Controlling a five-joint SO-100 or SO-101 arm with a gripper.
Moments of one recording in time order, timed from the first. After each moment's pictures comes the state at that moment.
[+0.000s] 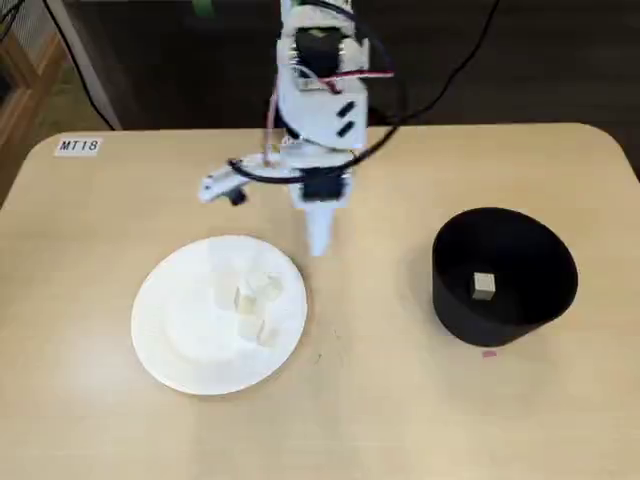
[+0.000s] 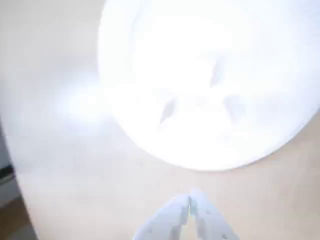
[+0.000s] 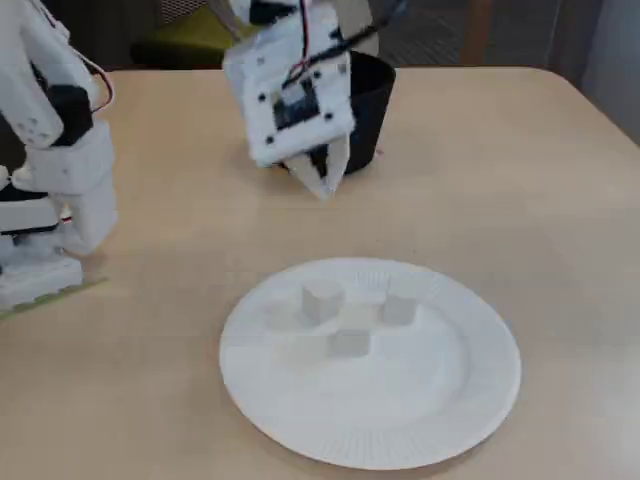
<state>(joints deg) 17.0 110.7 106.7 71.5 -17.7</state>
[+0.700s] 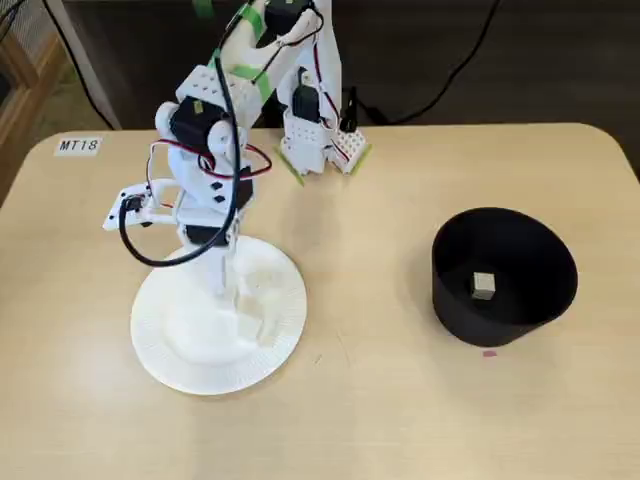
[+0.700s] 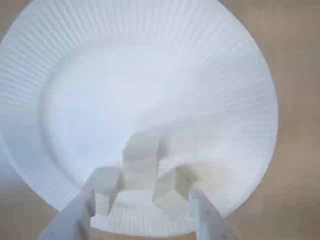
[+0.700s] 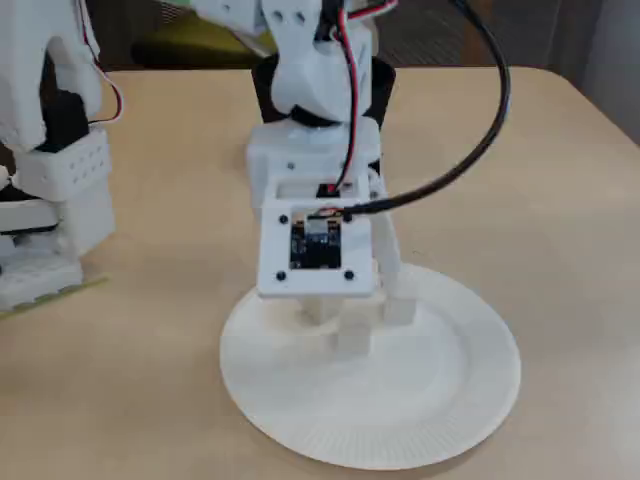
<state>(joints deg) 28.2 83.1 86.9 80.6 -25.9</state>
